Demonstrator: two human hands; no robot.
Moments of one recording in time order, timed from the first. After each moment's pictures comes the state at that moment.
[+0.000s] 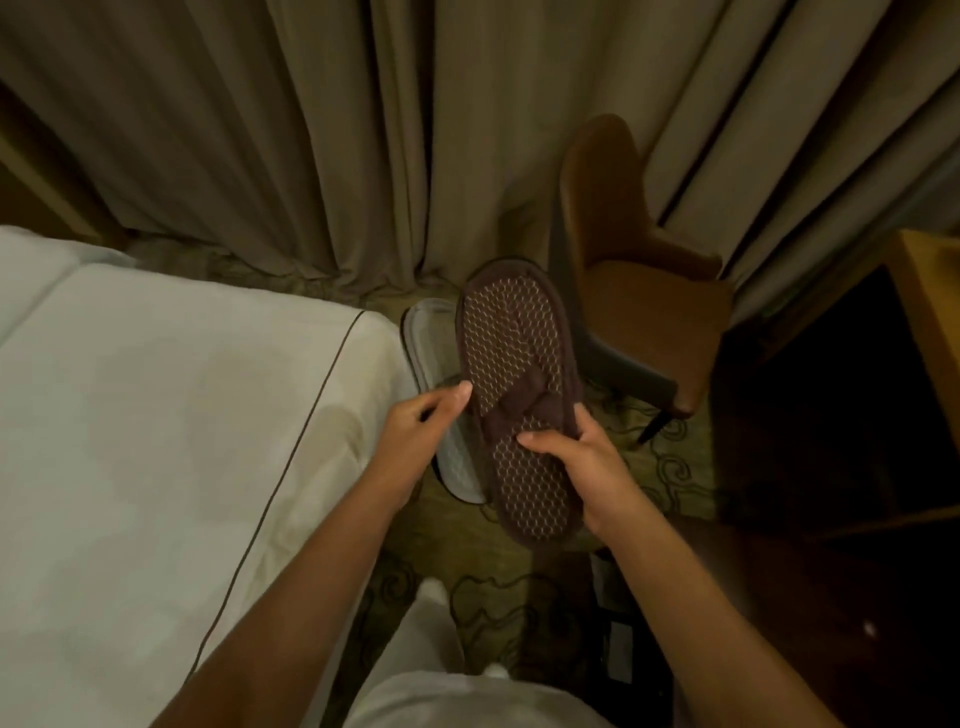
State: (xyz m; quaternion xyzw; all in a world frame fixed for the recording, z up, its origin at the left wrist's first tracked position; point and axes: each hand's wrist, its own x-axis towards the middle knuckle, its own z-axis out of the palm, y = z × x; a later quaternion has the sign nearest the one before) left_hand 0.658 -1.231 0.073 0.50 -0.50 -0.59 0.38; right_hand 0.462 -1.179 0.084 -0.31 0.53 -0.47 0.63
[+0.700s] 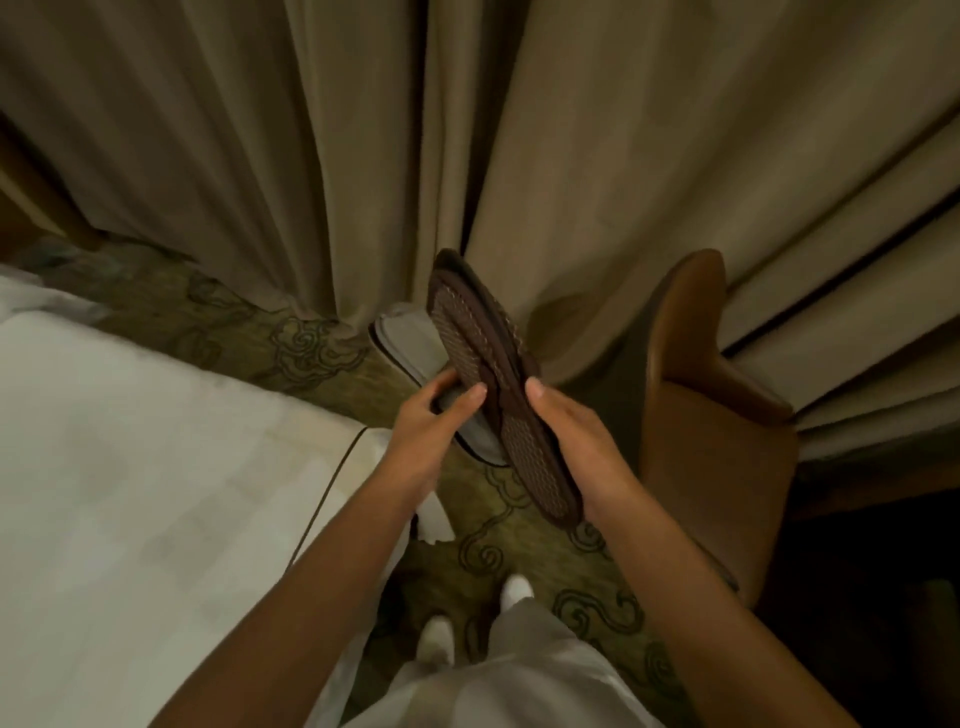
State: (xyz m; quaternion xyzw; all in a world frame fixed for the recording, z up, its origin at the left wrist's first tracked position) left_hand 0.670 -1.651 0.056 0.49 -0.37 -0.65 0.45; right_hand 0.498 -1.620 0.106 -0.38 0.58 -0.37 0.62
